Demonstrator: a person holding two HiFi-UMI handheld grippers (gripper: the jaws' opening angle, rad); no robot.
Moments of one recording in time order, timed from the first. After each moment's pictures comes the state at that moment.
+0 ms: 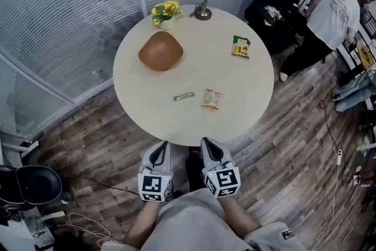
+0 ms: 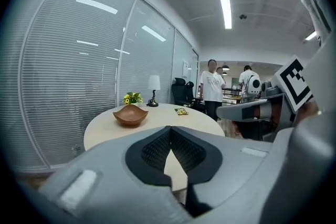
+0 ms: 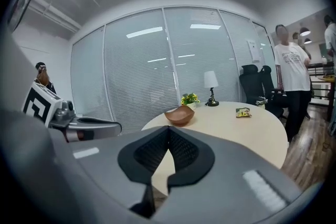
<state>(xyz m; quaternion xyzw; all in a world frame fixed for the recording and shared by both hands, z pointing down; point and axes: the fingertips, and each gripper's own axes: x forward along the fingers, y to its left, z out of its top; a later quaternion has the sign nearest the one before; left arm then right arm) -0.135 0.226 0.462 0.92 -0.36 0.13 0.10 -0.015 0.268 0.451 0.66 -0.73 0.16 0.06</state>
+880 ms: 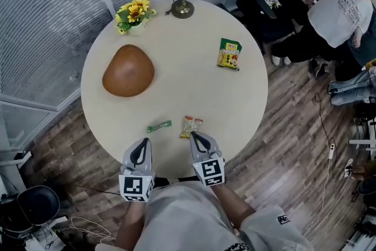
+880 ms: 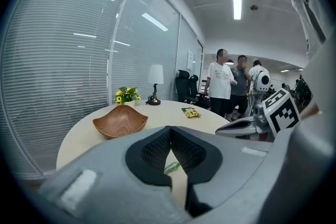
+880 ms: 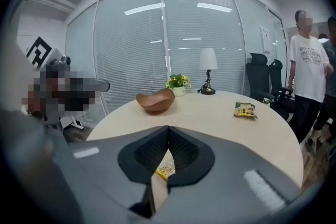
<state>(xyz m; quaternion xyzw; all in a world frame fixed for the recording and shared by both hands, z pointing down) -0.023 0.052 0.489 0.91 -0.35 0.17 0.12 0.115 0.105 0.554 0.63 -0.74 0.19 0.16</state>
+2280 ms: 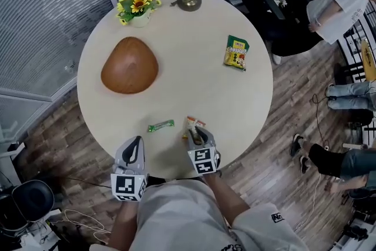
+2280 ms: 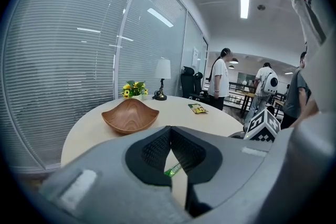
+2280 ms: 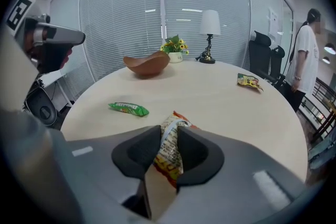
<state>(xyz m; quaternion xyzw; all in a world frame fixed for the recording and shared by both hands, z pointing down) -0.049 0.028 0.511 0.90 -0.36 0.18 0.14 0.122 0.101 0.667 0.61 -0.68 0.29 0.28</state>
